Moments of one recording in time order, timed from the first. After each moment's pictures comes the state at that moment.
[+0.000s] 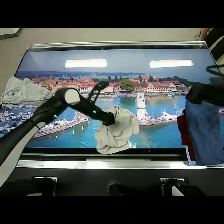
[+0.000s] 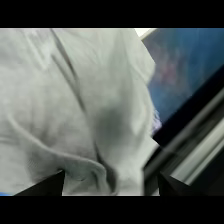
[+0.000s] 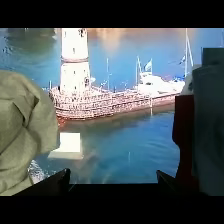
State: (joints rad) left arm -0.54 -1.48 1.42 1.10 -1.22 -1.47; right arm -0.07 -1.06 1.59 -1.48 1.66 1.59
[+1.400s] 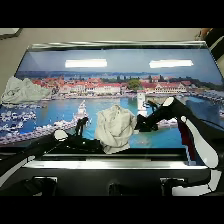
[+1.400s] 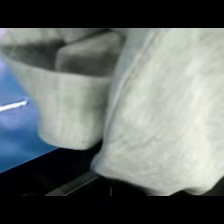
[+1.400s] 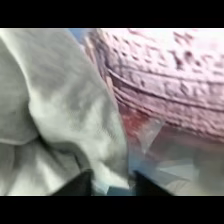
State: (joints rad) left arm -0.53 -1.22 0.58 0.57 -0.79 -1.33; right arm 0.05 -1.64 1.09 -0.95 1.26 1.50
